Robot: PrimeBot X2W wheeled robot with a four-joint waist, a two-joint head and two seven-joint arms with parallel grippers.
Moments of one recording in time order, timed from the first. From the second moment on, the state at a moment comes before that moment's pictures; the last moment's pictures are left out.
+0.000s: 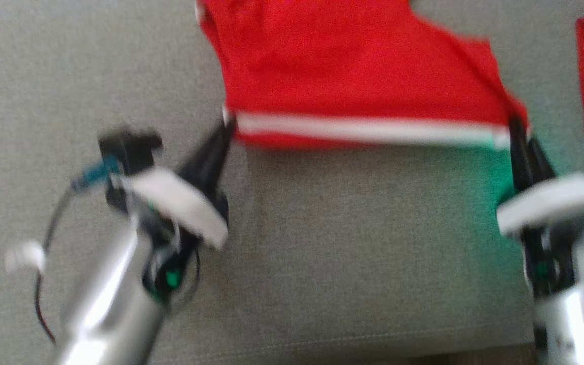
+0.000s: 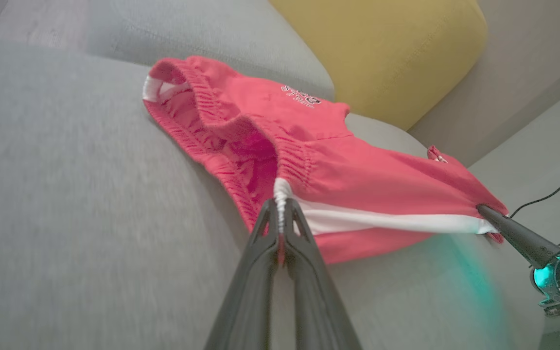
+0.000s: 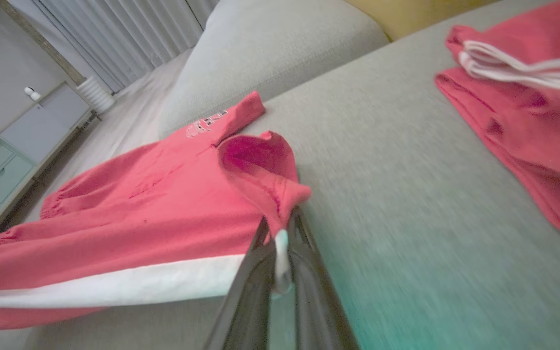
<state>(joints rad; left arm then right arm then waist) -0.45 0.17 -0.45 0.27 -0.66 -0.11 -0.01 -0.31 -0.08 -0.07 0.21 0.48 0.13 0.14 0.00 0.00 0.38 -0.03</state>
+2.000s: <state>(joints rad) -0.47 0.04 -0.64 0.17 -0.92 0.13 -0.03 -0.74 -0.20 -0.13 0.40 0.31 0.13 0.55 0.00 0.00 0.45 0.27</state>
